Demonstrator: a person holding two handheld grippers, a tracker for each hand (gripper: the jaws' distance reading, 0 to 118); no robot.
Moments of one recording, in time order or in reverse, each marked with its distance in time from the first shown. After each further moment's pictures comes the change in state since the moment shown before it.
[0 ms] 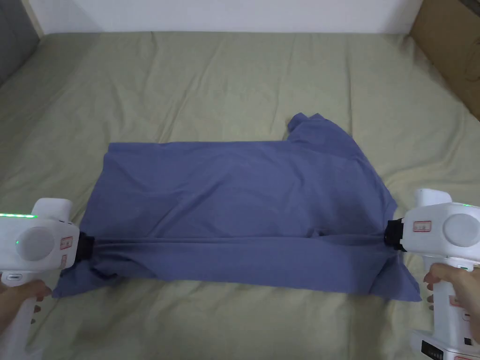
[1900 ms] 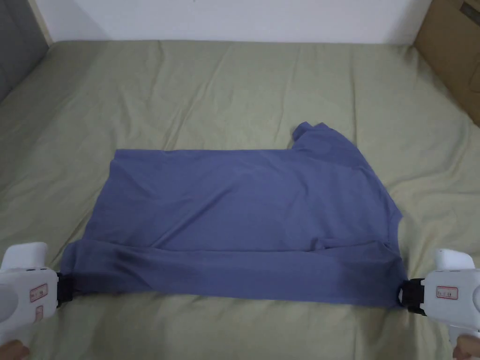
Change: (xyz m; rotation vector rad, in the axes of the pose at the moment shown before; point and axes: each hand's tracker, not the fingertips) left arm -0.019 -0.066 0.035 0.032 -0.089 0.178; right arm 0.015 -0.065 0.029 -0.086 0.043 -0.057
